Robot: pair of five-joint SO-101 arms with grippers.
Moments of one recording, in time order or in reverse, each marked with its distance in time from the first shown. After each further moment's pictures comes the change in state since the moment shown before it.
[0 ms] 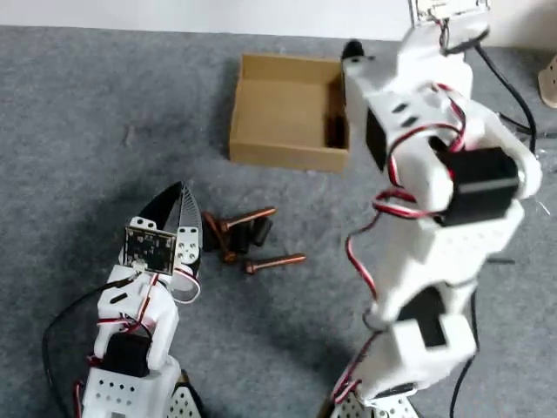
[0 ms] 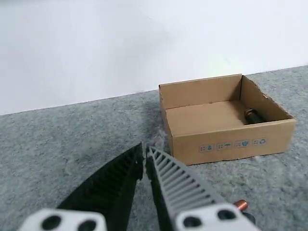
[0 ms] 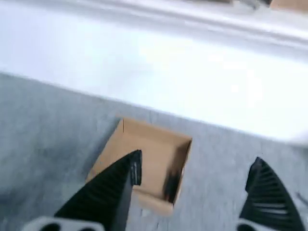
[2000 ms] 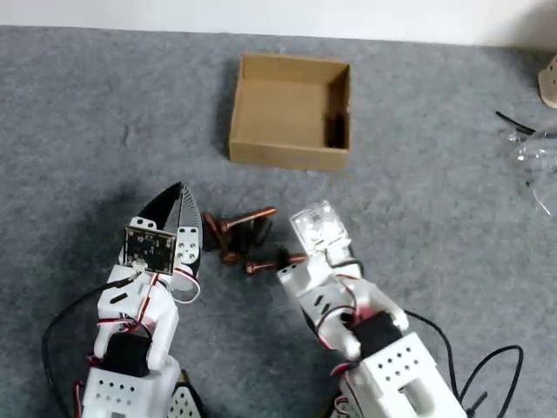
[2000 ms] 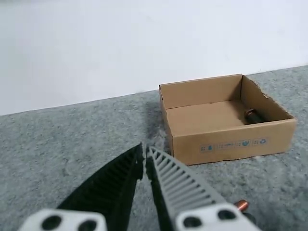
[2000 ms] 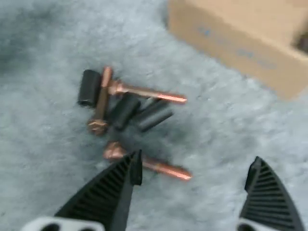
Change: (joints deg) left arm -1.2 0.0 0.0 0.0 -0.1; right arm -20.6 -69.8 149.9 -63.2 -4.5
